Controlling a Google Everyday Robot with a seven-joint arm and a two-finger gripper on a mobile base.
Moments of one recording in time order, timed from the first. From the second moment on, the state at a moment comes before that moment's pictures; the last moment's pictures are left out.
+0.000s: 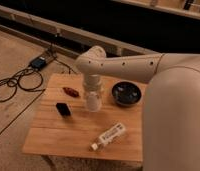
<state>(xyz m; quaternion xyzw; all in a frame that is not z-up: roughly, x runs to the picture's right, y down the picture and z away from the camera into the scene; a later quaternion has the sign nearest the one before) -0.038 0.035 0.756 -0.22 0.18 0.64 0.71</state>
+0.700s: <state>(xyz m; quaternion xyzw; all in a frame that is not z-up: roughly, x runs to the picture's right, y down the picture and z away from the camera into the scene) -0.110 0.009 0.695 -0.23 0.12 0.59 0.76</state>
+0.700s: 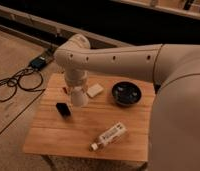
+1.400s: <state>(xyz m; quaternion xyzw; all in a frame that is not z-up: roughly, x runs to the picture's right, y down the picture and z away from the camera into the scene) -0.169 0.017 0.691 -0.26 0.07 0.55 0.79</state>
